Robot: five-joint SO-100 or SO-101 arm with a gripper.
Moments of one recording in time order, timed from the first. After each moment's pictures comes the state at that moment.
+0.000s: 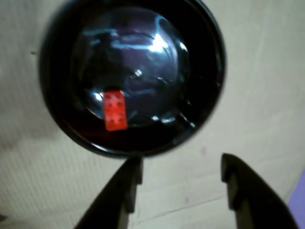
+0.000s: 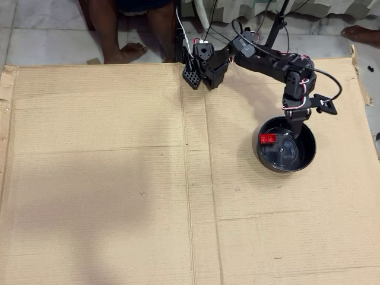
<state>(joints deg) -36.9 70.7 43.2 102.7 32.5</state>
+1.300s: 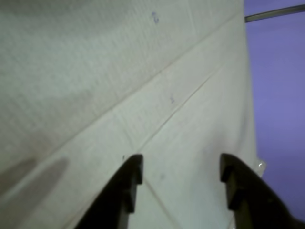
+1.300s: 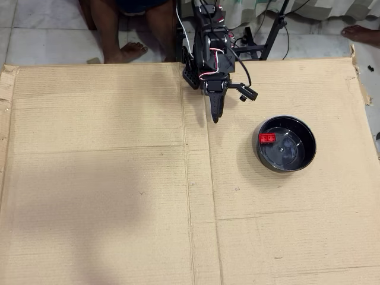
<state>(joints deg) -4.0 172.1 156.9 61.1 17.3</state>
